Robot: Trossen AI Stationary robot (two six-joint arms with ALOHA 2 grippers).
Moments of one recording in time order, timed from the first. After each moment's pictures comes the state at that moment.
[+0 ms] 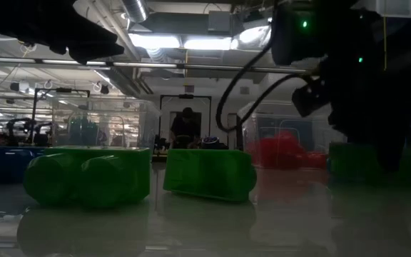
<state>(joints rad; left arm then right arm) -0.31 0.70 0.27 0.28 -0.53 0.03 0.20 1.74 1.05 -0.94 -0.15 0.50</state>
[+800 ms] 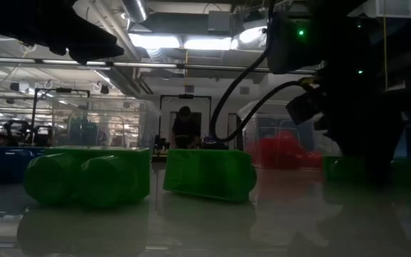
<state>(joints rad) -0.31 0.70 0.27 0.27 -0.53 0.04 0.20 1.82 1.07 -0.90 -0.05 0.33</state>
